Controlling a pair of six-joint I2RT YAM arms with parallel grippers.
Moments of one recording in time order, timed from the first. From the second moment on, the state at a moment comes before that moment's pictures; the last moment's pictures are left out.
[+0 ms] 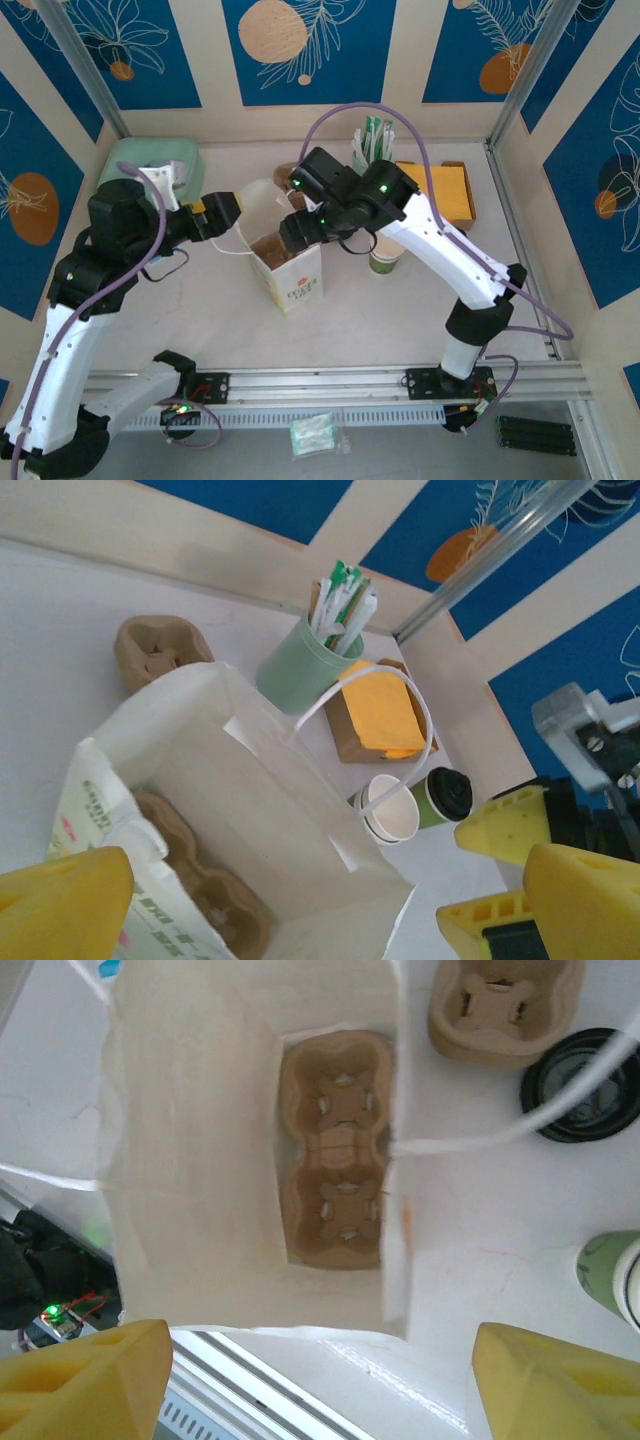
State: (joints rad) left arm -0.41 0.92 1.41 -0.88 0.24 -0.56; right arm 0.99 1.73 2.19 -1.50 0.08 0.50
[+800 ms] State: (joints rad) left arm -0.86 1.21 1.53 -0.80 -0.03 -0.52; right arm 0.50 1.30 1.66 -1.37 0.05 0.56
